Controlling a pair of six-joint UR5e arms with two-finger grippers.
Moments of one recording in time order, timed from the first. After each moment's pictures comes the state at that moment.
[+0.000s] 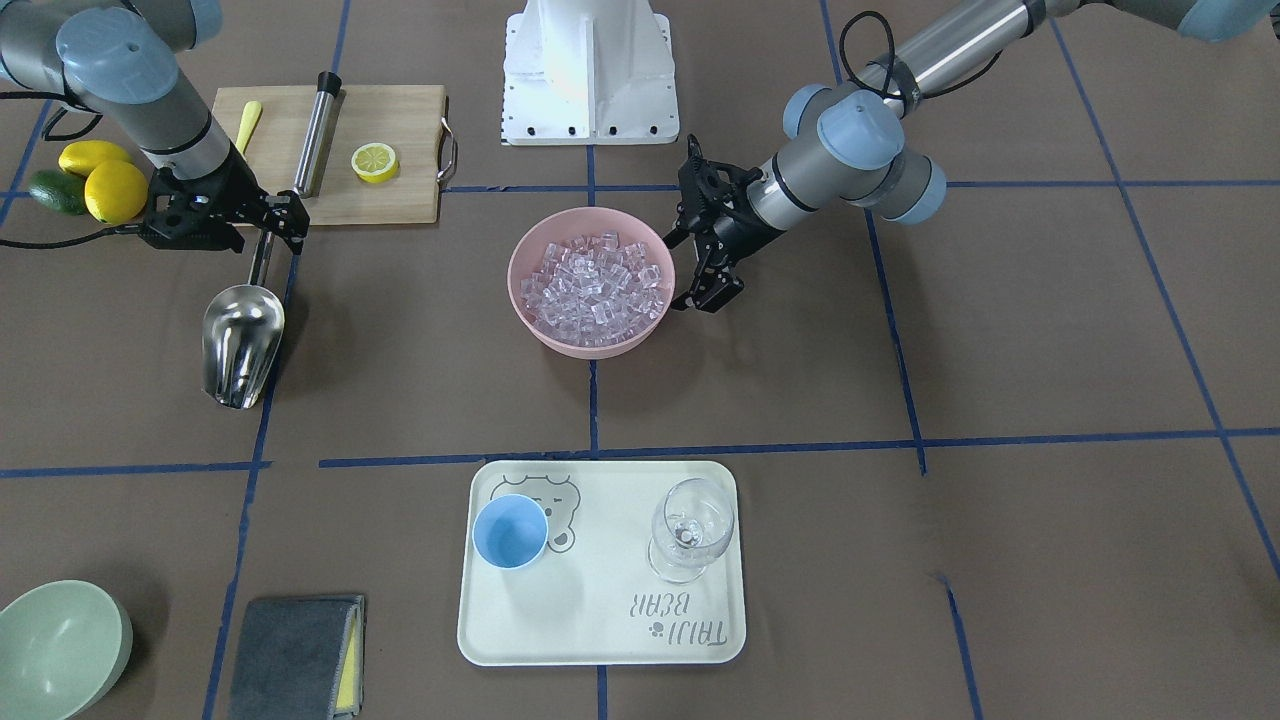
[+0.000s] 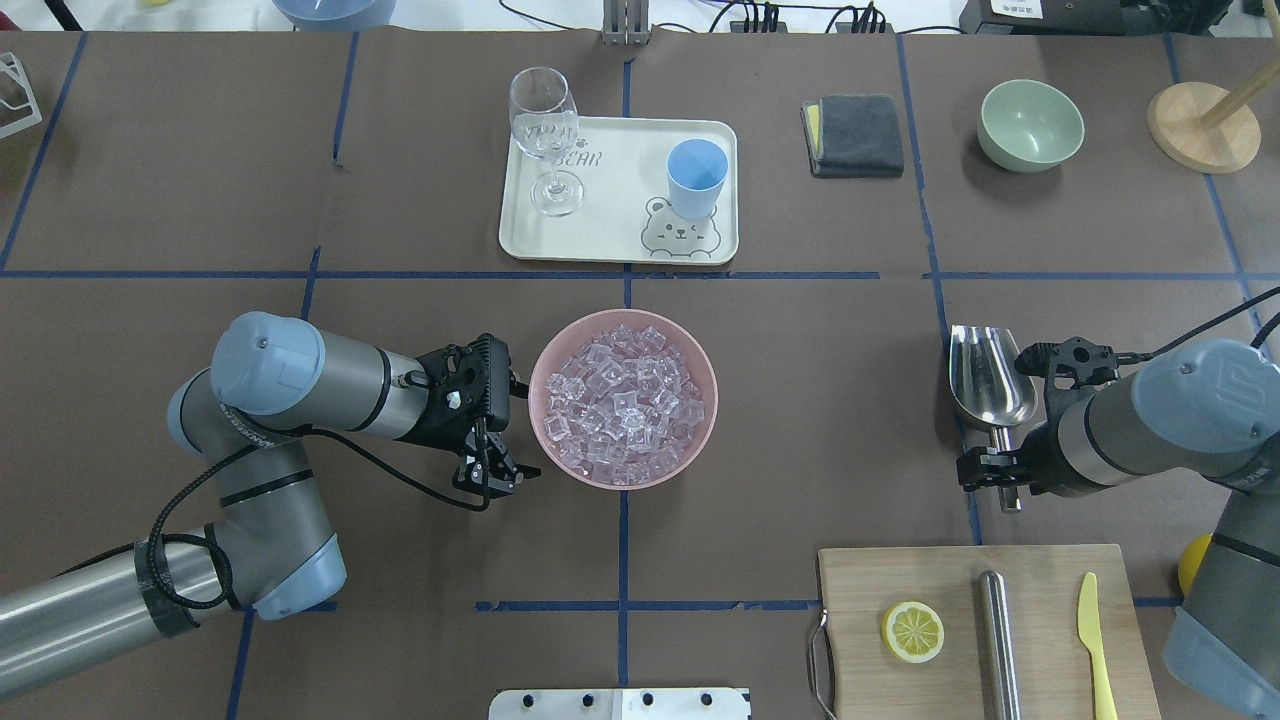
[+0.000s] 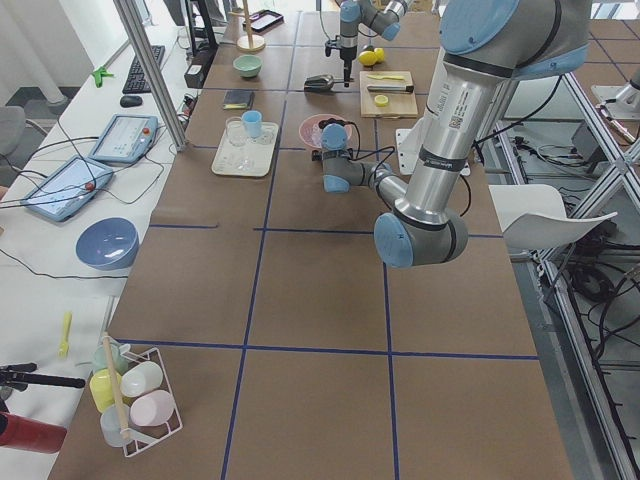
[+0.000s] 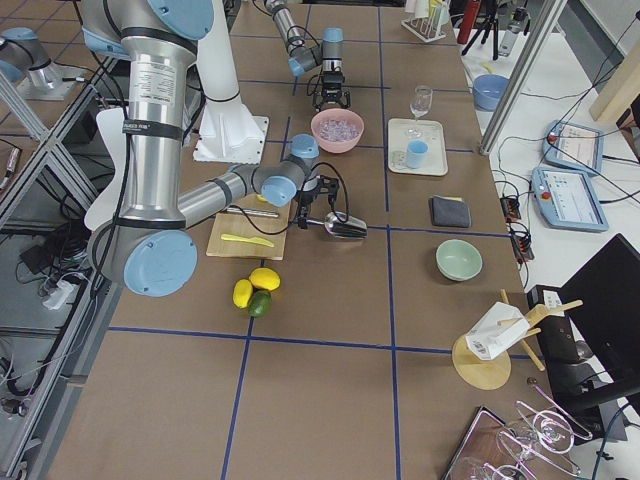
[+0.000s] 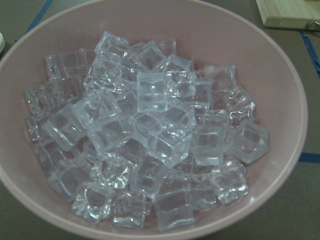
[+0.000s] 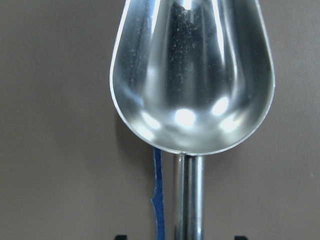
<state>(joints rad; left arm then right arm) -0.50 -2.00 -1.52 -2.59 -2.02 0.02 0.57 -1.68 1.99 -1.21 1.96 1.21</state>
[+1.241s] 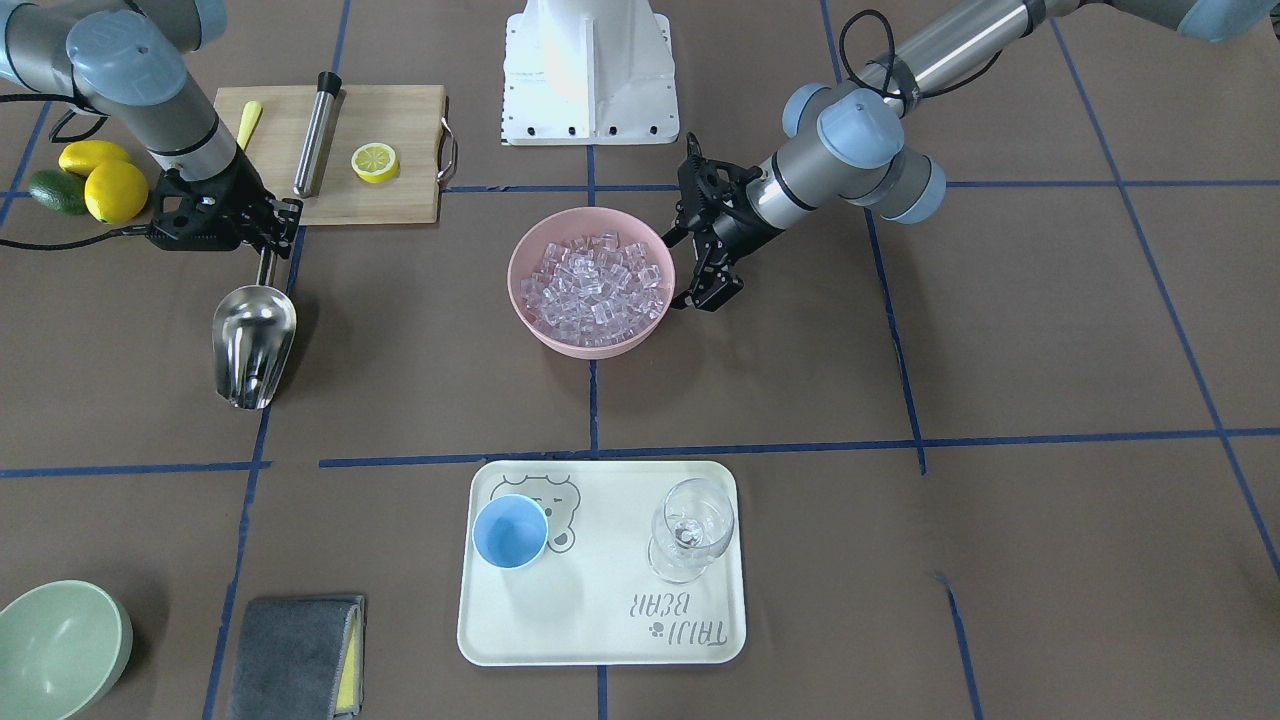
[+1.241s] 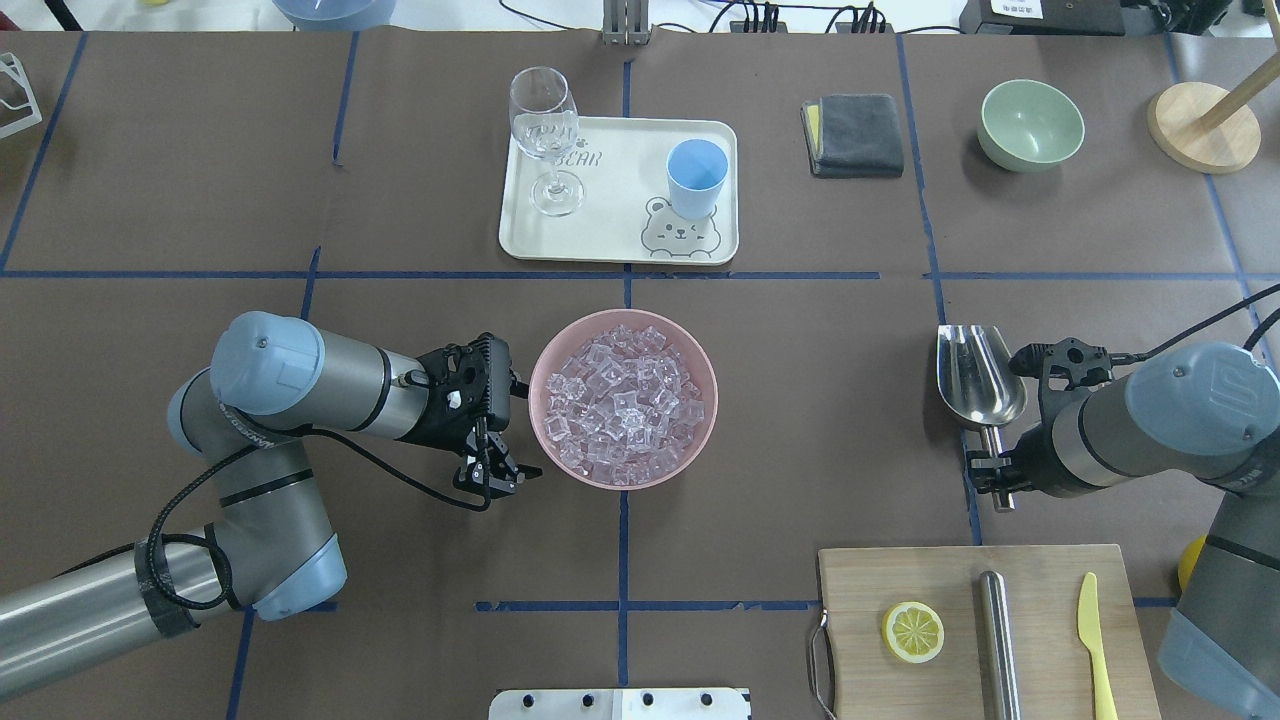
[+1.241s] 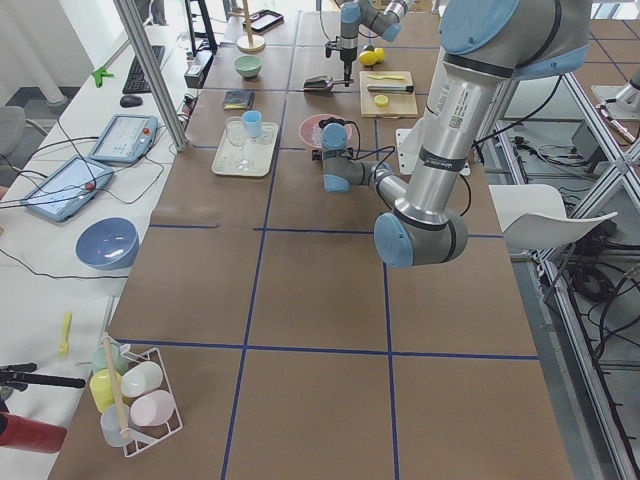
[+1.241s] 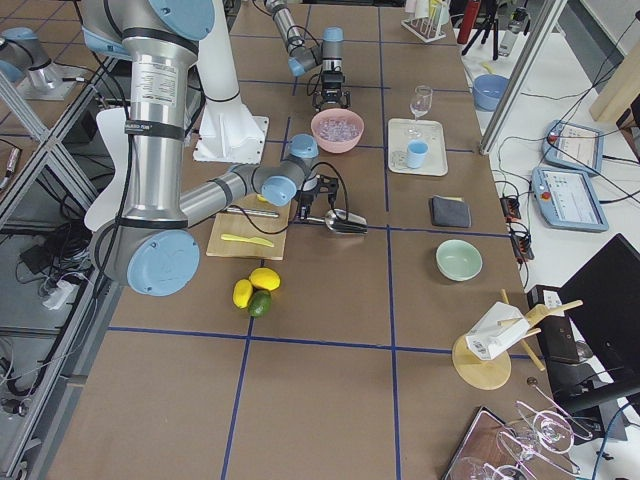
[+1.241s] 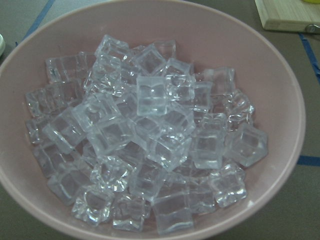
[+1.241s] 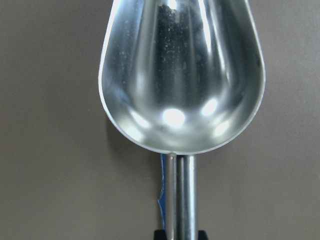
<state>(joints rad) -0.50 -2.01 -1.52 -2.59 -2.02 0.01 0.56 -1.67 2.00 -1.21 1.95 1.21</state>
